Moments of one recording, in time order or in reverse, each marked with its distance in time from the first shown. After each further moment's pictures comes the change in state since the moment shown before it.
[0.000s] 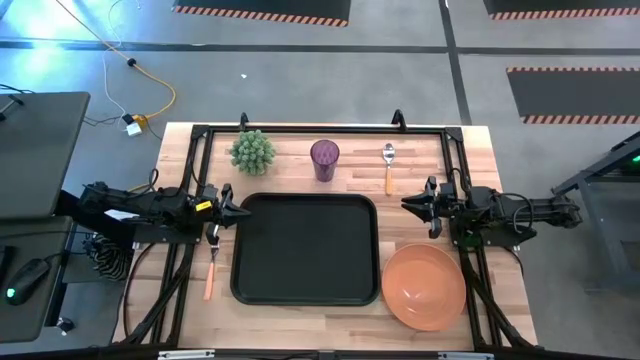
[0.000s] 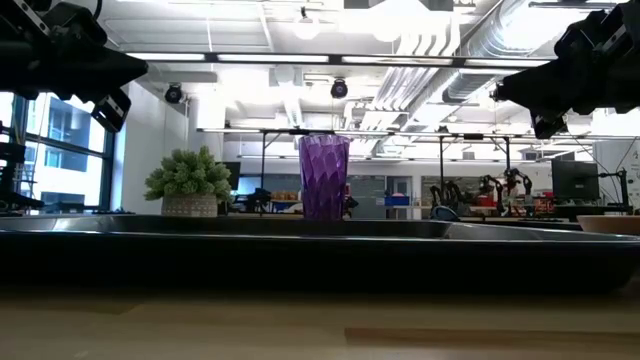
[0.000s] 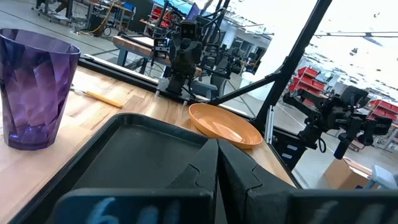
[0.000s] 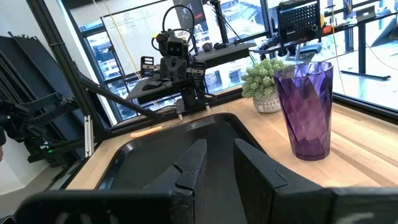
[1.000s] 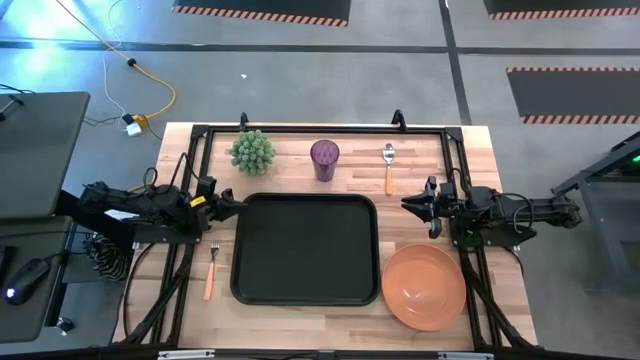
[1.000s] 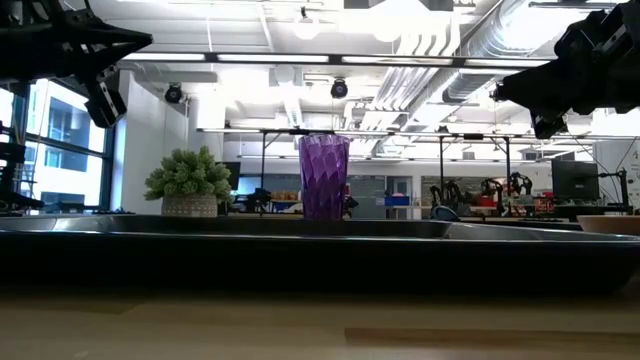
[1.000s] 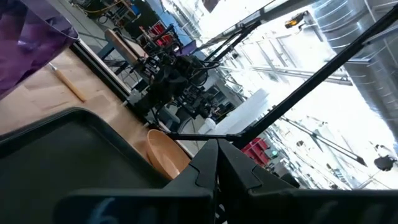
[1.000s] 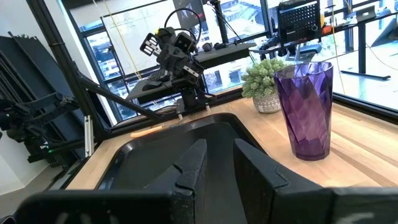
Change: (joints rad) left arm 0.000 0.000 0.000 0.153 -0.055 -0.463; right arm 0.000 0.000 0.000 0.000 0.000 0.000
